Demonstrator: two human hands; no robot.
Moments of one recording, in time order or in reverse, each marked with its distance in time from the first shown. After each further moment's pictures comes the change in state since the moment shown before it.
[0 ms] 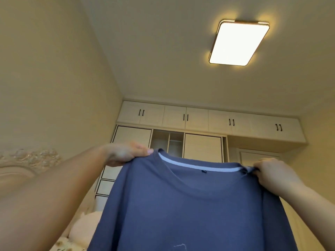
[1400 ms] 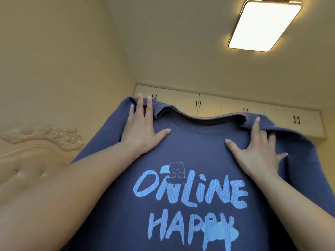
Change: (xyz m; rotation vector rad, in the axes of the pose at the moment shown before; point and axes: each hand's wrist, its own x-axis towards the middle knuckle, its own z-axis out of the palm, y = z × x) left_hand -0.037 0.001 0.029 0.974 1.023 0.223; right_hand -0.034 -0.098 -0.039 0.560 0.273 0.188
